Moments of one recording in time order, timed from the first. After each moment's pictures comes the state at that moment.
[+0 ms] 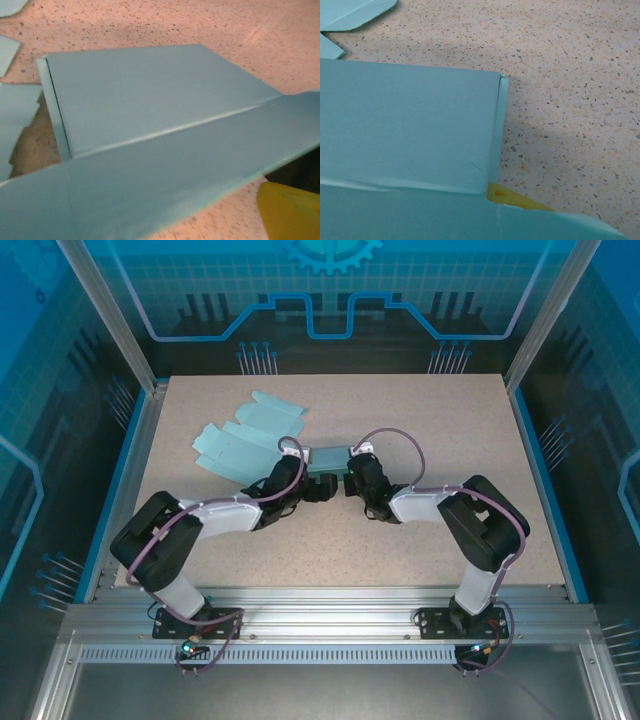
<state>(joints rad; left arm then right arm) -0.63 1.60 0.76 0.22 -0.09 -0.54 0.65 1.78 0.84 0.26 0.37 0.29</state>
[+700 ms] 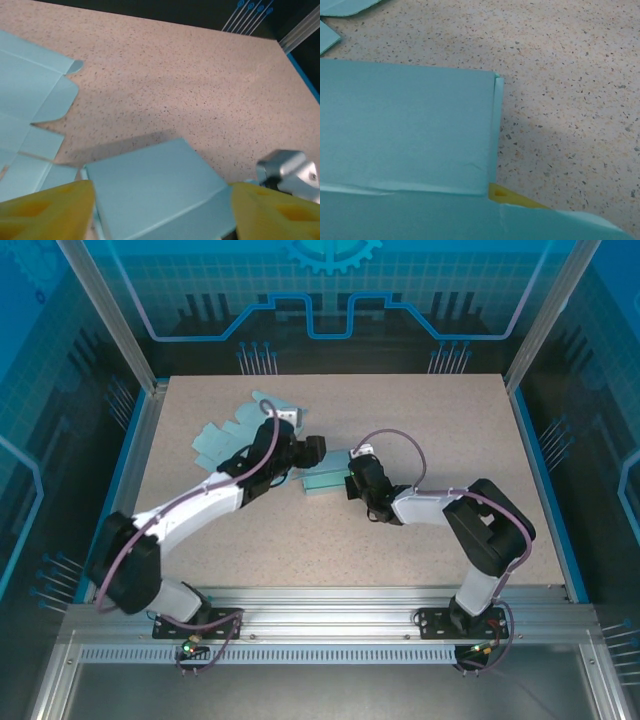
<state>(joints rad) -0.56 1.50 1.06 -0.10 -0.10 -0.49 0.66 1.73 0.82 0.20 0.37 0.27</state>
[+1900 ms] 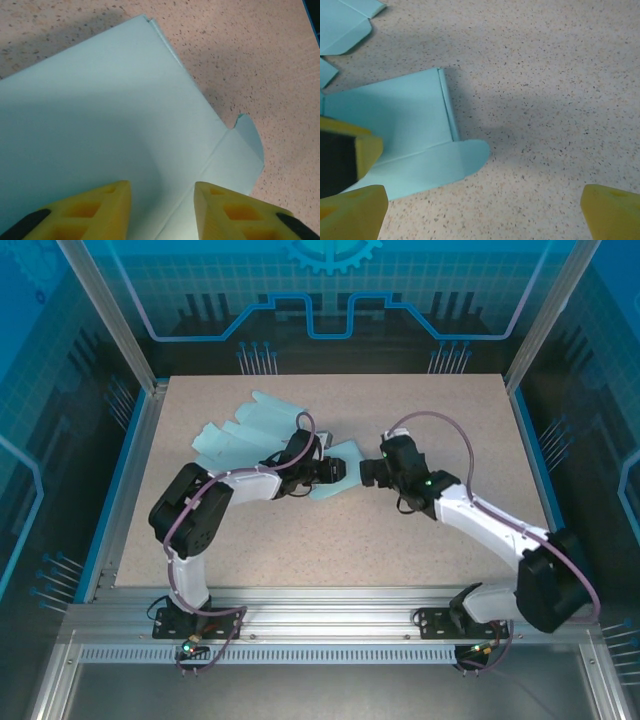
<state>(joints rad) -0.55 1.90 1.10 0.12 0.24 -0.57 0.54 1.38 0.93 -0.34 0.31 0.31</state>
